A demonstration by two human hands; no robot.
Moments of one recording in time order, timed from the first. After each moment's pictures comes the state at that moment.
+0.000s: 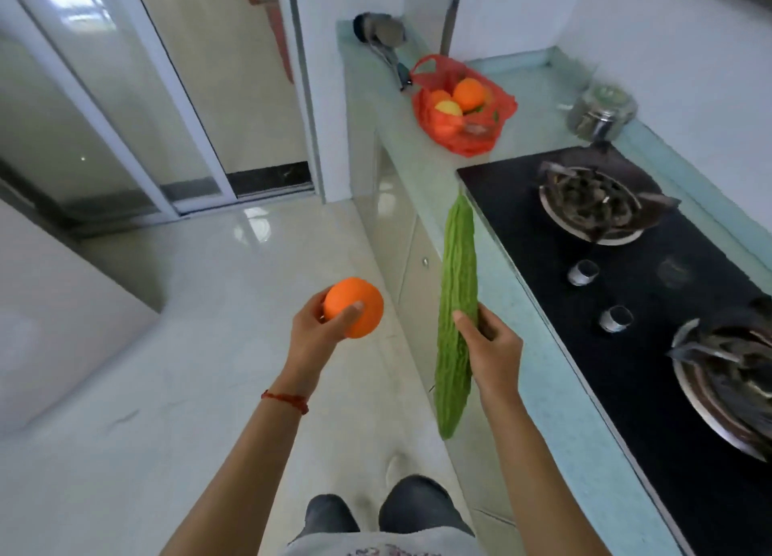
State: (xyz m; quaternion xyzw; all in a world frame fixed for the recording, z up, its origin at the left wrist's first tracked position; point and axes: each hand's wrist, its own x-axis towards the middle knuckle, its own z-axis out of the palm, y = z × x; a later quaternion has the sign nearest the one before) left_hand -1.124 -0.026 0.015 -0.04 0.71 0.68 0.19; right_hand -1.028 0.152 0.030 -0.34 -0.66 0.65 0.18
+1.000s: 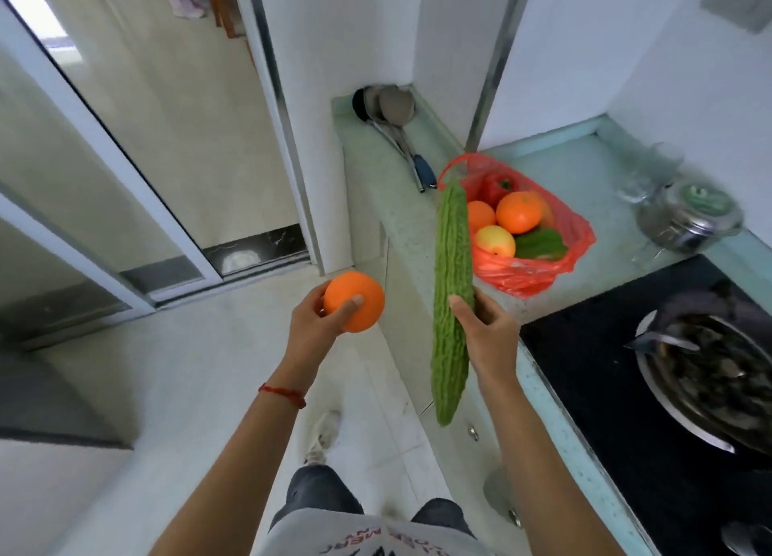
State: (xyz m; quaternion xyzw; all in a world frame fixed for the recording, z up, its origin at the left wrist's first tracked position) left_hand -1.528 0.071 0.011 0.00 0.73 0.66 0.19; right_hand -1.429 0.246 0.028 -0.34 -0.65 0.65 0.22
